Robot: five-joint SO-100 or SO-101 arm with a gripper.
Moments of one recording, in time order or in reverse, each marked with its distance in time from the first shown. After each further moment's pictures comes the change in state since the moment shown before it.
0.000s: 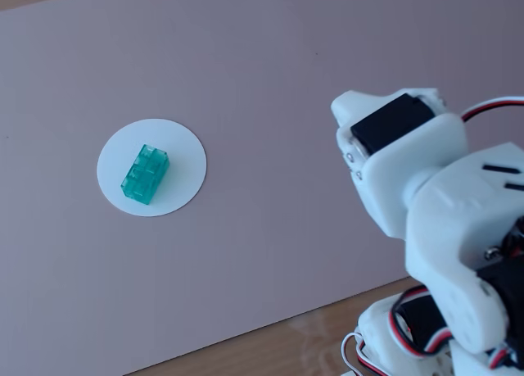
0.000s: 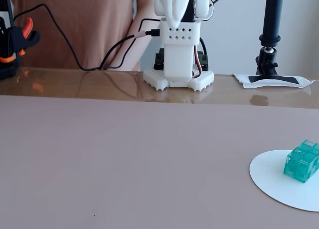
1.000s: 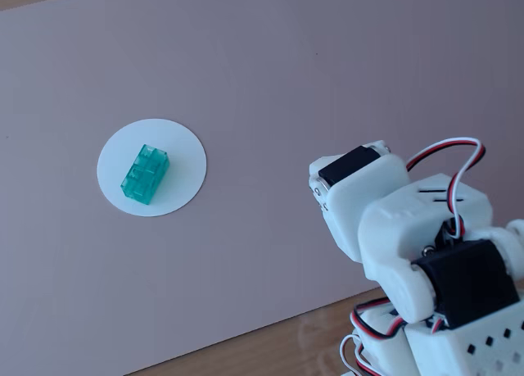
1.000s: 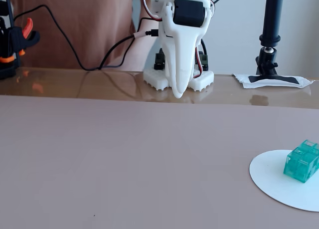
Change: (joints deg) arm -2.1 3.3 18.3 -2.4 5.4
